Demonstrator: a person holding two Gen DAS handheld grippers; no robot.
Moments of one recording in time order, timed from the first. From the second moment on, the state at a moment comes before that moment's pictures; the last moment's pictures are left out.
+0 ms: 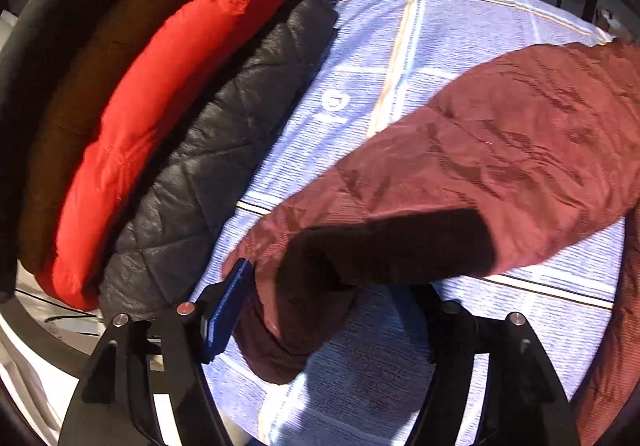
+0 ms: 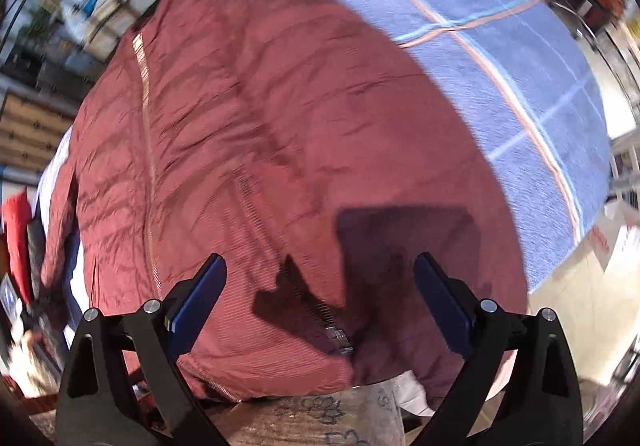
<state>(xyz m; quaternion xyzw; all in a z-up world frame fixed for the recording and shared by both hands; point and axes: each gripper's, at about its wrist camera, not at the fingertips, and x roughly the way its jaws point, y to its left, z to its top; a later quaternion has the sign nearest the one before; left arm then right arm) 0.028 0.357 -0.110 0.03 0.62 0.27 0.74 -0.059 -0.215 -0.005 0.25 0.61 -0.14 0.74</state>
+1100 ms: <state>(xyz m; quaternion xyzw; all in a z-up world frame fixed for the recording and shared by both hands) 0.007 0.134 -0.053 0.10 0.57 -0.01 0.81 -0.095 -0.302 0.021 0.00 0.63 -0.16 0.76</state>
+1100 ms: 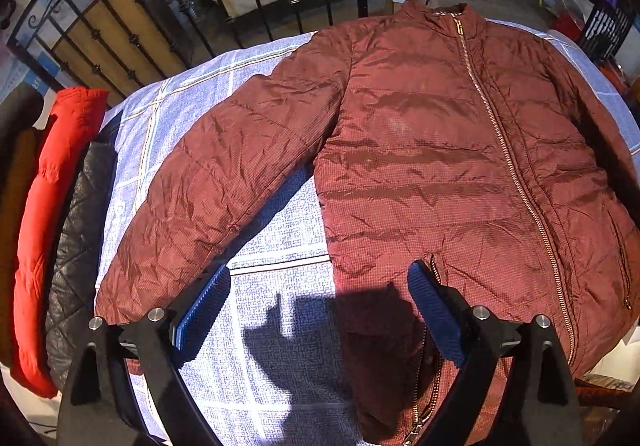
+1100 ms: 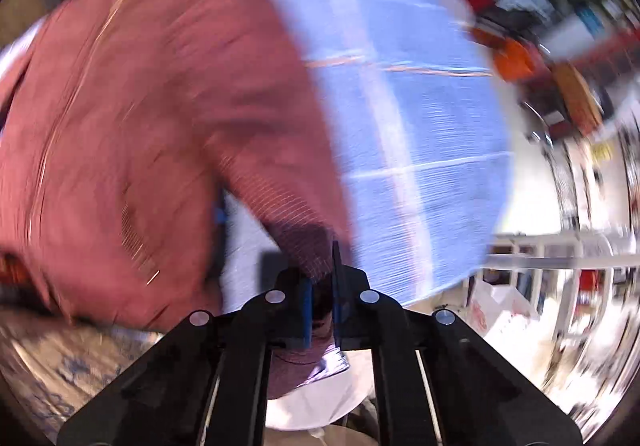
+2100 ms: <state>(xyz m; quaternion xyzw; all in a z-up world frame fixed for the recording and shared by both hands) -0.042 0.205 -0.068 -0.04 0.64 0.00 0.77 -0.030 -0.394 0.034 0.06 0.56 -0.17 0.81</state>
